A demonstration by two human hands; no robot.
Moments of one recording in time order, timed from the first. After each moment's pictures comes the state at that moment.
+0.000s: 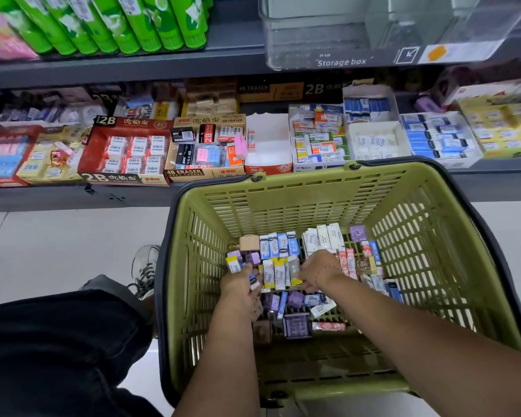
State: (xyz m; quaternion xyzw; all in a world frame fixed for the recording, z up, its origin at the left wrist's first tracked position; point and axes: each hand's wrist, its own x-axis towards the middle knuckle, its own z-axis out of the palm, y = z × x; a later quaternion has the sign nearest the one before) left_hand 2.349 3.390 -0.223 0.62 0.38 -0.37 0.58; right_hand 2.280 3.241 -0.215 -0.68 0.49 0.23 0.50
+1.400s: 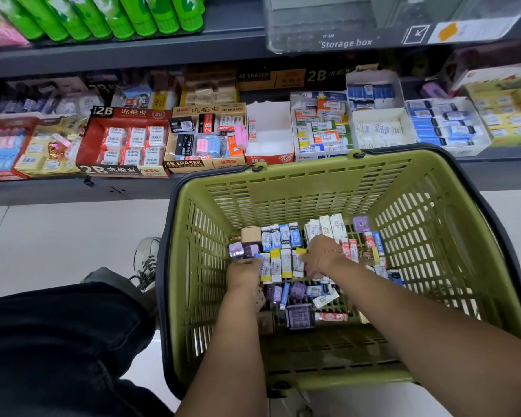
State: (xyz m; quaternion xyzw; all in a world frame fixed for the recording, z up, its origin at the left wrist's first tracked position) left_hand 2.340 3.385 -0.212 0.74 0.28 -0.34 0.50; right_hand 2.292 3.227 -0.215 -0.79 0.37 0.30 0.39
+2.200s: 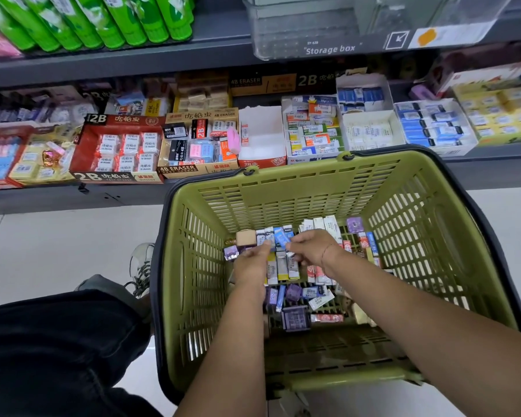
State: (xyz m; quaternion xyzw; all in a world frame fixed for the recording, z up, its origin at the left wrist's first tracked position) left_hand 2.336 3.358 -0.198 0.72 0.26 -0.35 0.54; right_hand 2.290 3.234 -0.188 -0.59 0.45 0.14 0.65
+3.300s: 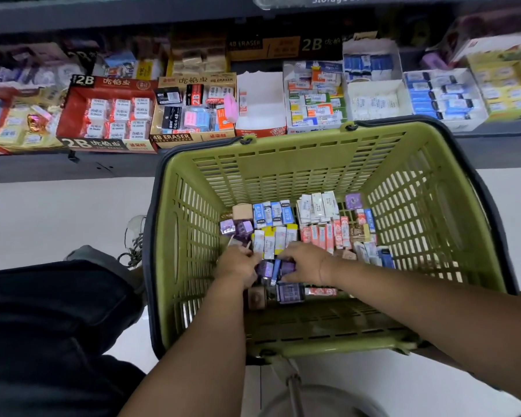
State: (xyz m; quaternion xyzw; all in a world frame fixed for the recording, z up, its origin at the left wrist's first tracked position) left_hand 2.330 3.404 -0.225 0.88 0.04 -0.40 0.25; right_hand 2.248 3.250 -0.226 -0.88 0.06 0.35 0.31
